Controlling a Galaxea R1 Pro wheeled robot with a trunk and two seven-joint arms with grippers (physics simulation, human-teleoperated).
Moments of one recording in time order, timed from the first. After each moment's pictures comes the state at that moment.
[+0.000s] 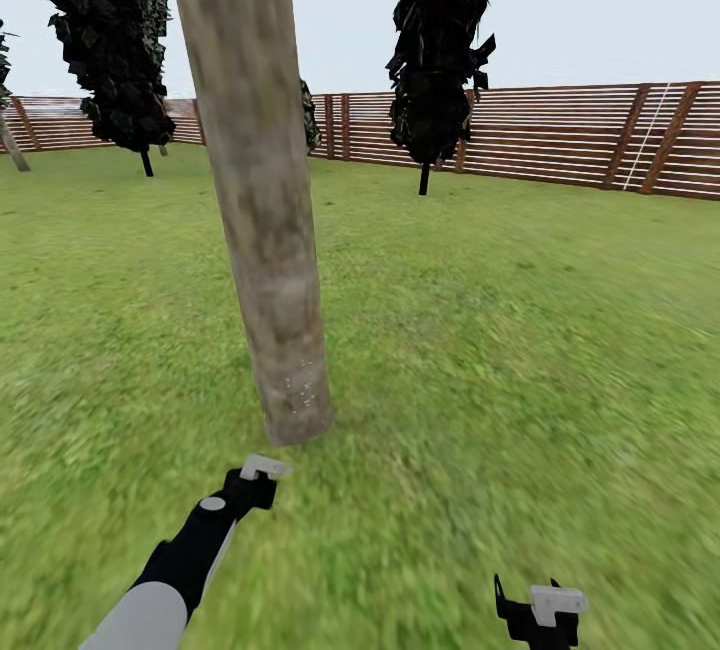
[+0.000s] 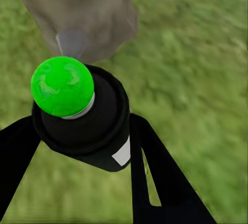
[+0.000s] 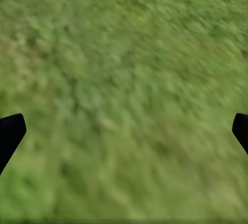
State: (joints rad) left arm -0.59 -0.06 0.21 -0.58 -0.43 0.09 -0.20; right arm -0.38 -0.07 0.07 -0.13 -0.02 -0.71 -0.17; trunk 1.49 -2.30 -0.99
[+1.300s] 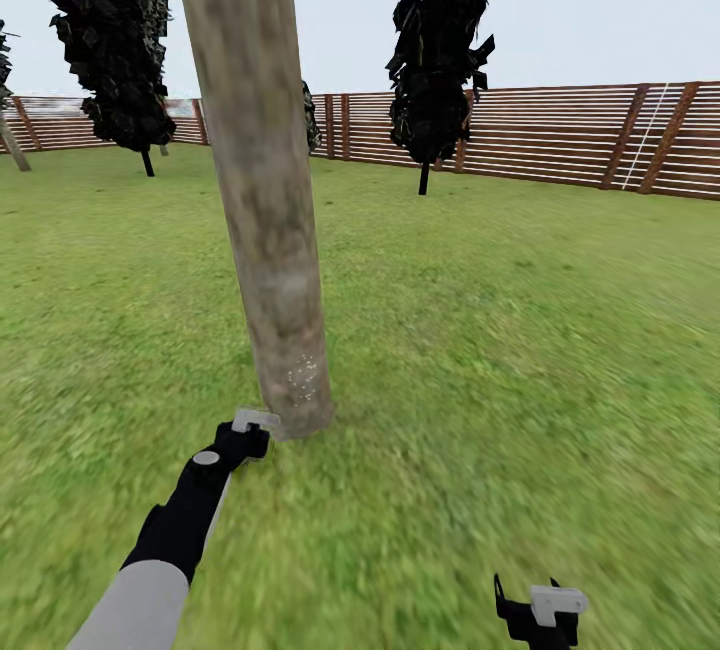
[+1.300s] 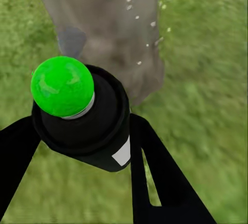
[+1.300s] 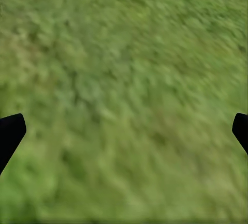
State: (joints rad) left arm -0.60 -0.08 0.21 -0.87 -0.42 0.24 -0.20; right arm -0.38 -0.07 0.07 -0.13 -0.02 -0.71 -0.17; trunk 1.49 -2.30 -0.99
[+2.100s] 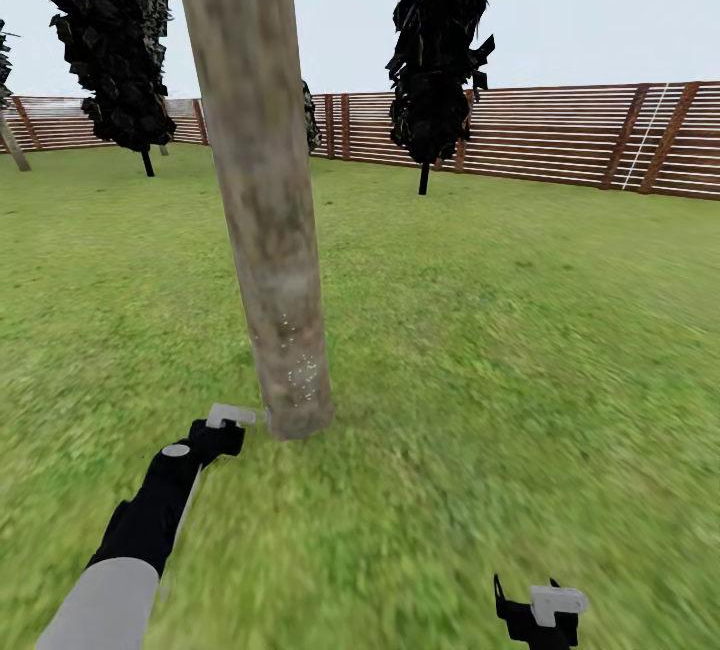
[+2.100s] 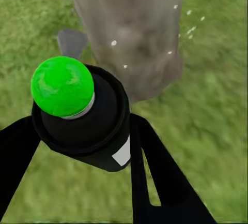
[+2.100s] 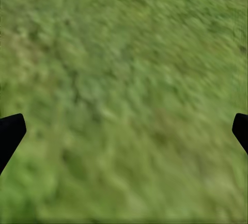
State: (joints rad) left arm -0.60 0.00 0.24 -0.93 -0.43 0.32 -0.29; right arm -0.38 -0.07 0.07 -0.12 -0.02 -0.71 -0.17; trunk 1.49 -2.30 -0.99
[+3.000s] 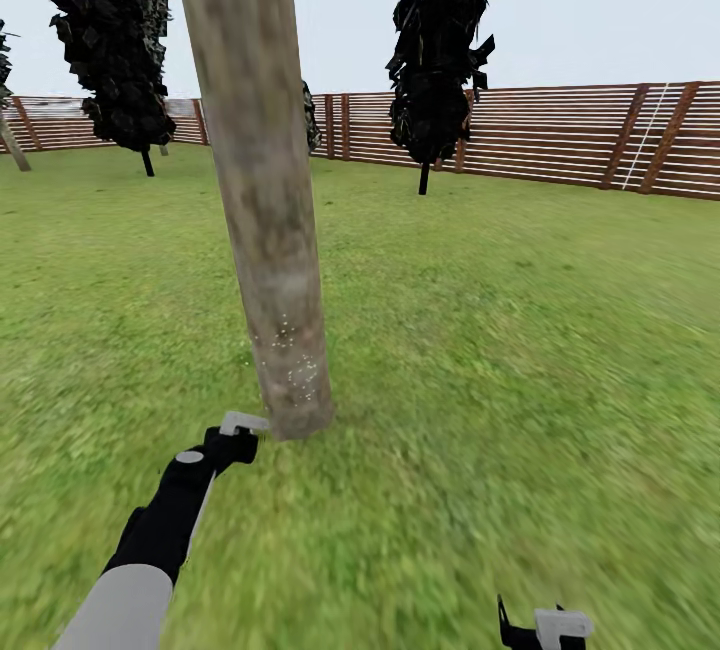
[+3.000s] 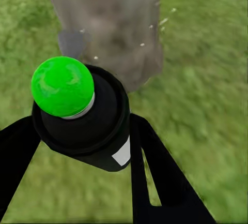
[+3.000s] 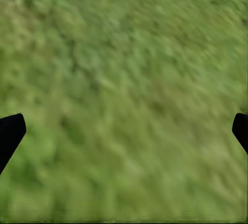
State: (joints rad) left arm -0.59 -0.05 0.23 -0.91 -0.43 0.31 -0.29; right arm -0.38 -0.07 0.07 -0.04 -0.02 -0.71 -0.17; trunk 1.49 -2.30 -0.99
